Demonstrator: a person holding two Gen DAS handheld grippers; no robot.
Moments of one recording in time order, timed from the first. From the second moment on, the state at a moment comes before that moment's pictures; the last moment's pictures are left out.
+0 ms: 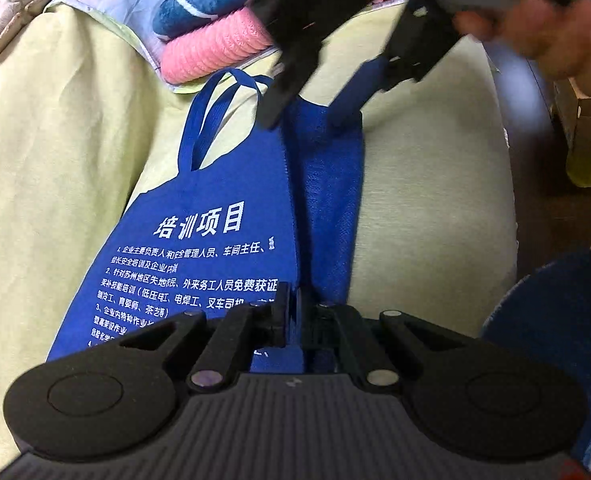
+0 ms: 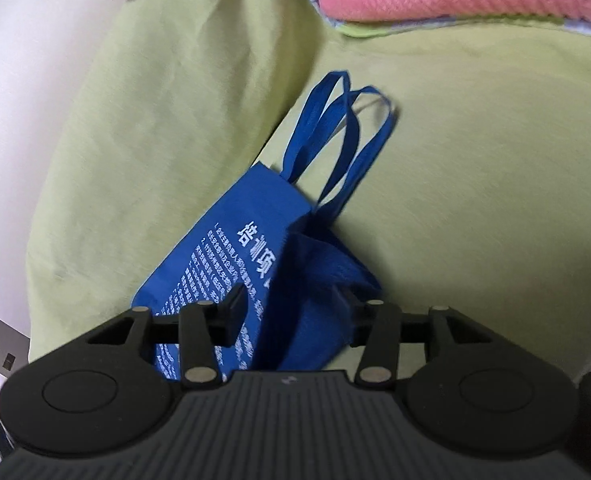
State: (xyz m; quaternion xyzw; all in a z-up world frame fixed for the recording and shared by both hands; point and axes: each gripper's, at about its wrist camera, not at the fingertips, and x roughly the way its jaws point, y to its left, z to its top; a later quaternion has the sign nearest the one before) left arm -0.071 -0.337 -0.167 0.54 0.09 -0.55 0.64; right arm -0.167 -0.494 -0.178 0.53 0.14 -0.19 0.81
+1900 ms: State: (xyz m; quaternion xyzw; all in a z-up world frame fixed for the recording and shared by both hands) left arm -0.086 -0.369 -0.179 0.54 0.05 -0.55 0.64; right arm -0.142 -0.517 -0.216 0.54 0.14 -0.19 0.81
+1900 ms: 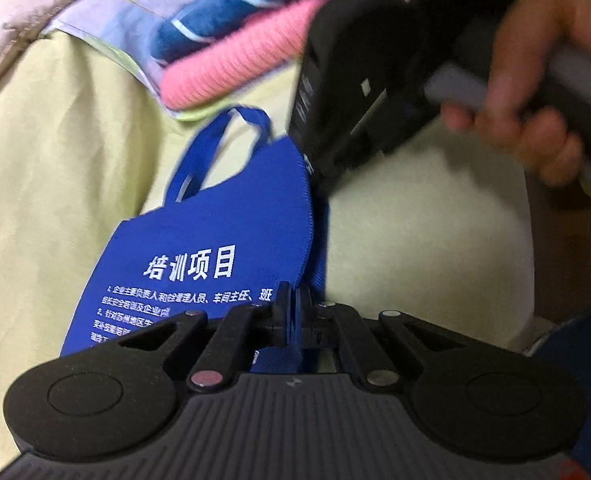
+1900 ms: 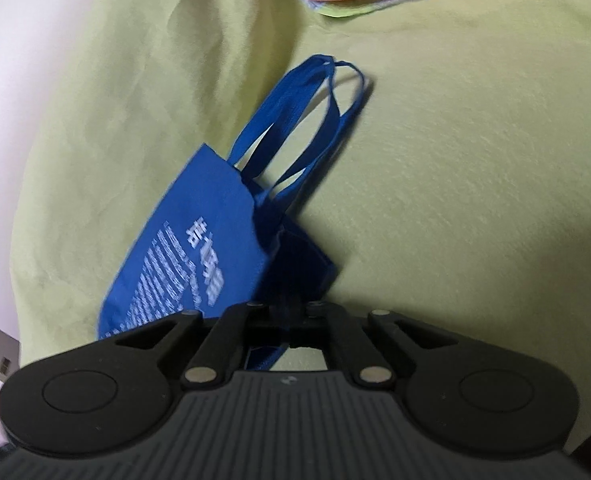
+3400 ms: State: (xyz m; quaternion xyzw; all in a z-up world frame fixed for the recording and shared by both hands) left arm 0.058 -0.193 -0.142 0.31 0.36 -0.38 0.80; right arm -0.092 -0.472 -0.166 0.26 0.30 -0.25 0.88
